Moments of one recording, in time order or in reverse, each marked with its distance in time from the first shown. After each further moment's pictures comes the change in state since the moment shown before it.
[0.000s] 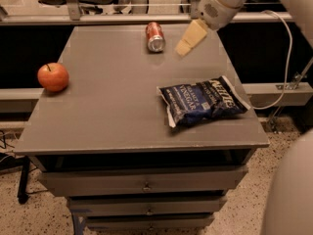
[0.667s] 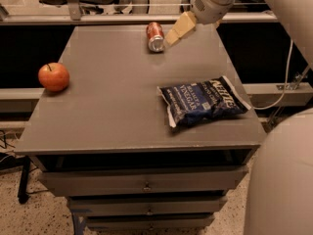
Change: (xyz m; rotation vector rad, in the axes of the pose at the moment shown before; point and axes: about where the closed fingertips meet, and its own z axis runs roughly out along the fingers) arm -0.034 -0.019 0.015 0.063 -0.048 0.225
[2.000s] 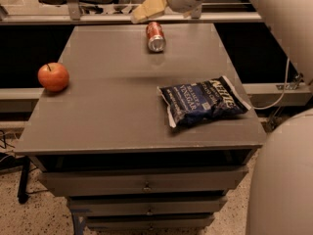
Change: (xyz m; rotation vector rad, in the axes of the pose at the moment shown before) arm -0.085 0.042 0.001 -0.129 -0.297 0.119
